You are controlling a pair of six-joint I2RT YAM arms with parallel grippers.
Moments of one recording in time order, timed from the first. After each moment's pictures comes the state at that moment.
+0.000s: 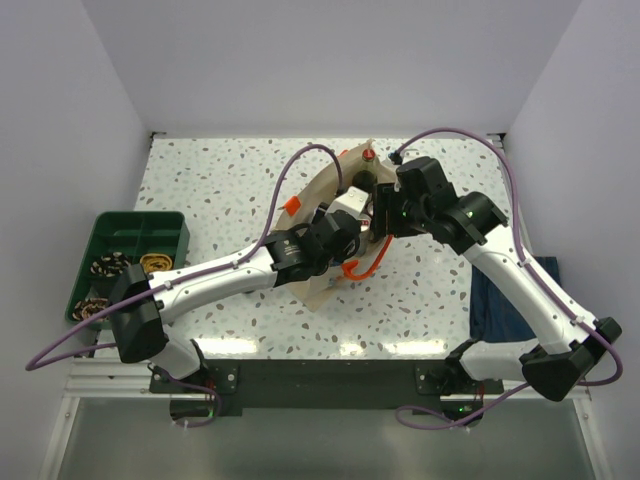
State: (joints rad) left arm -1.06 1.55 1.29 -0.44 -0.60 -0.29; right arm 0.63 1.27 1.46 -0.98 0.17 0.45
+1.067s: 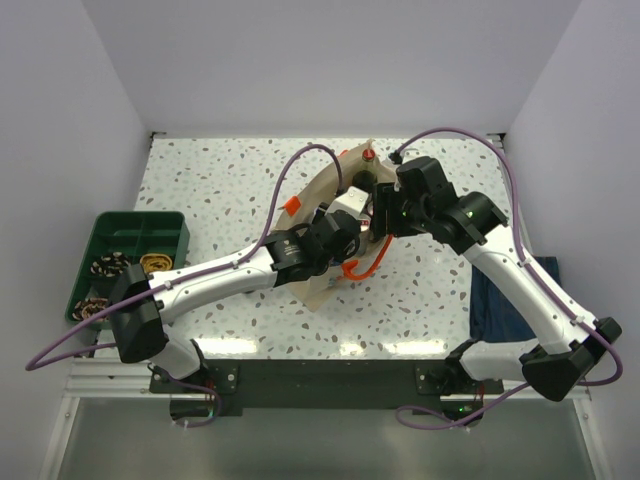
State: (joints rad) left arm -1.06 1.55 1.29 -0.44 -0.60 -0.28; right arm 0.63 1.27 1.46 -0.98 0.17 0.45
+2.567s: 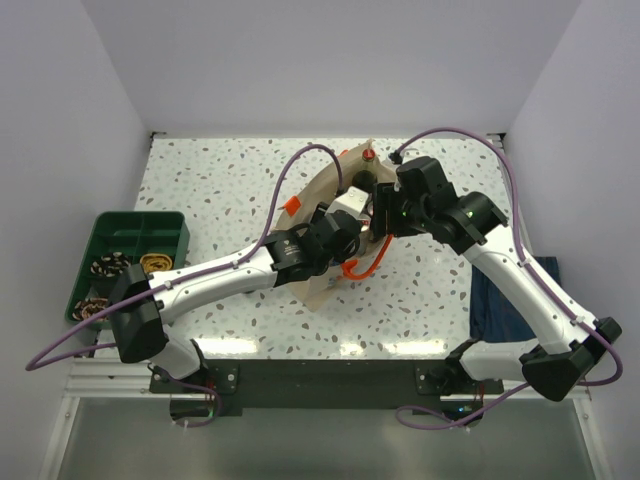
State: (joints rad) left arm -1.06 1.55 1.29 -0.44 -0.60 -0.28; right arm 0.63 1.27 1.46 -0.98 0.17 0.45
